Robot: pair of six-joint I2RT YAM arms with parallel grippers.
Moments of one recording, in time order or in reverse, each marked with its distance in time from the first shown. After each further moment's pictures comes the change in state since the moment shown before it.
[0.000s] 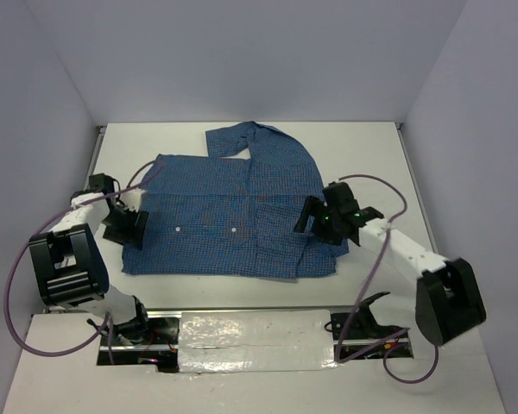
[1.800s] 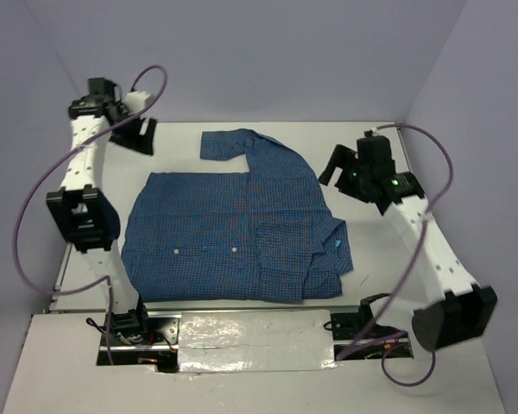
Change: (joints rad) left arm -0.103 0.419 1.080 -0.328 0.137 -0.023; right arm -0.166 -0.135 0.484 -0.360 0.126 -0.107
